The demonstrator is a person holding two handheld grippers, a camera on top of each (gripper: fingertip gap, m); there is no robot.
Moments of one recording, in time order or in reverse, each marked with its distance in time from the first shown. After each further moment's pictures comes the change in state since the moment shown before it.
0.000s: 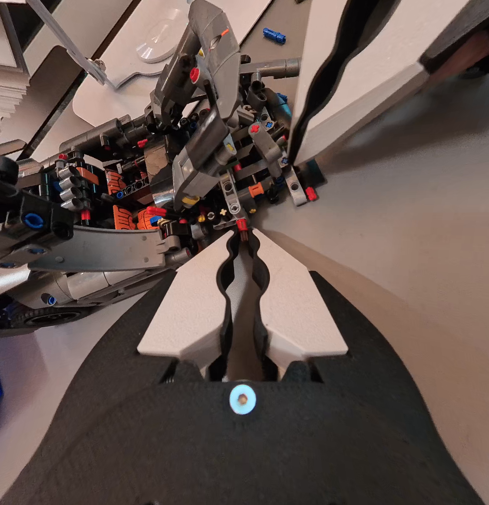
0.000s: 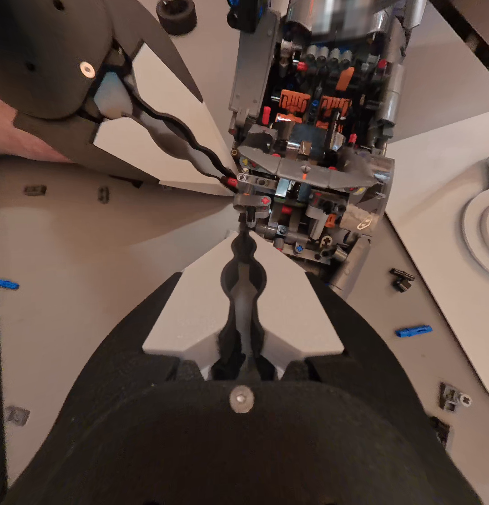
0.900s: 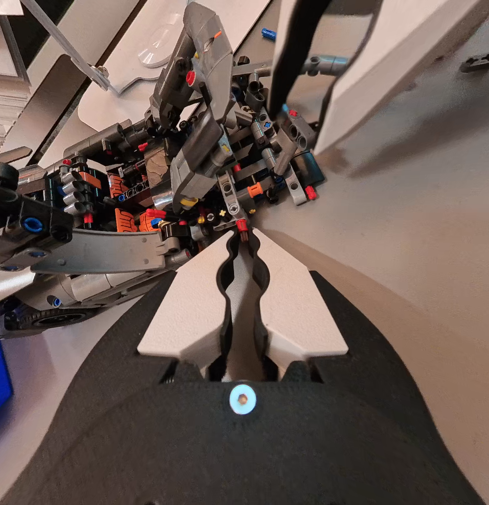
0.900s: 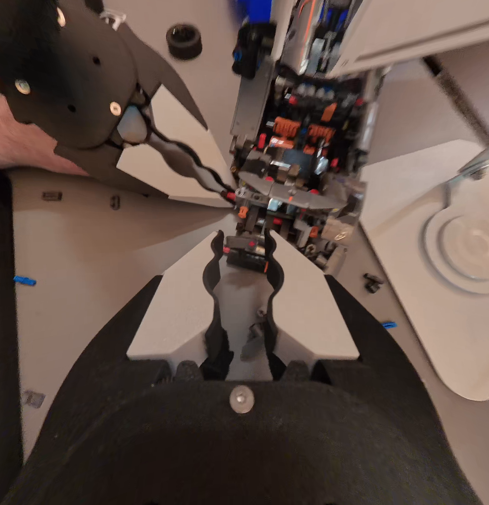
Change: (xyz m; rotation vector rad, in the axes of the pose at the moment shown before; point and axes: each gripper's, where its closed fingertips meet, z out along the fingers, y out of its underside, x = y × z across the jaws) left arm 0.000 0.000 -0.001 0.003 -0.019 0.026; right arm 0.001 -0.017 -0.017 0.014 0.003 -0.032
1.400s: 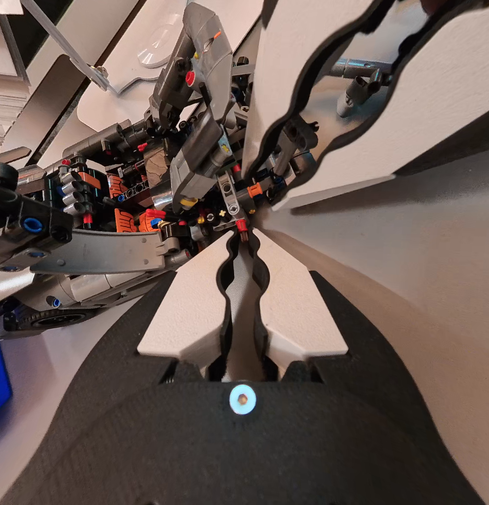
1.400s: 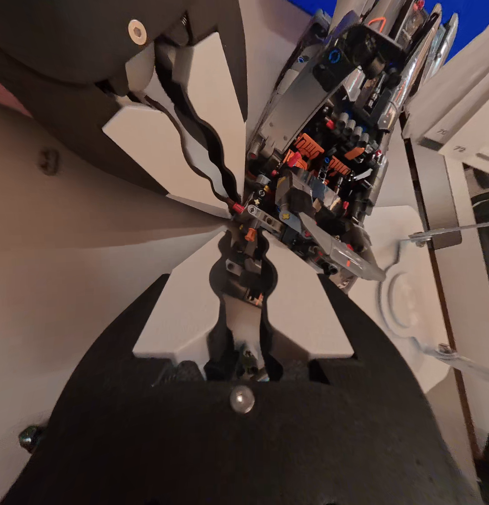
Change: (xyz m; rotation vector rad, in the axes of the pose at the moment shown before) left arm 0.000 0.000 0.000 0.001 0.004 0.000; right arm -0.003 -0.001 0.039 -0.101 0.220 -0.399
